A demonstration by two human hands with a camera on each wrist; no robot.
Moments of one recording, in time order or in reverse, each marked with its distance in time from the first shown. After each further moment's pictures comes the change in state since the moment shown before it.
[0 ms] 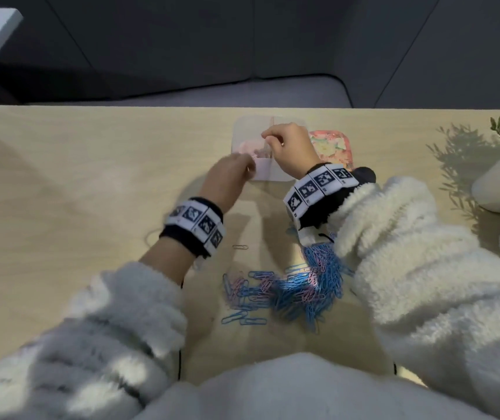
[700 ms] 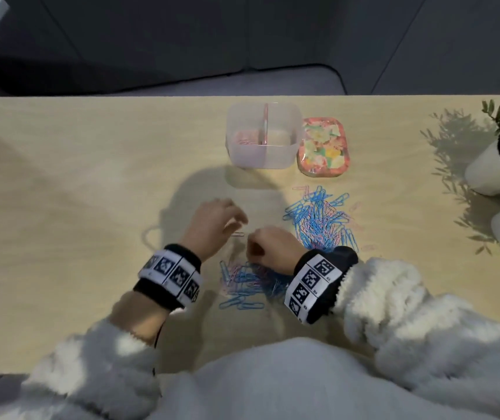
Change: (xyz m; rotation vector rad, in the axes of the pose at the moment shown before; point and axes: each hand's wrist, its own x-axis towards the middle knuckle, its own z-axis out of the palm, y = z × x) left_hand -0.092 -0.013 0.020 0.046 -0.206 0.073; right_hand -0.144 0.035 0.072 -0.368 -0.554 -0.146
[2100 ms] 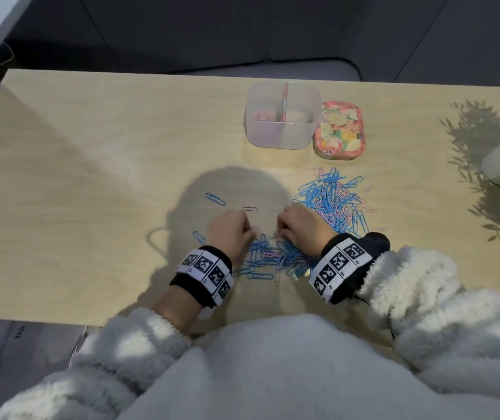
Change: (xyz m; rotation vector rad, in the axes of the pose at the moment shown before) left_hand -0.039 0.026 0.044 0.018 -0.023 -0.455; right_hand -0.025 0.015 0.002 -0.113 0.056 -0.005
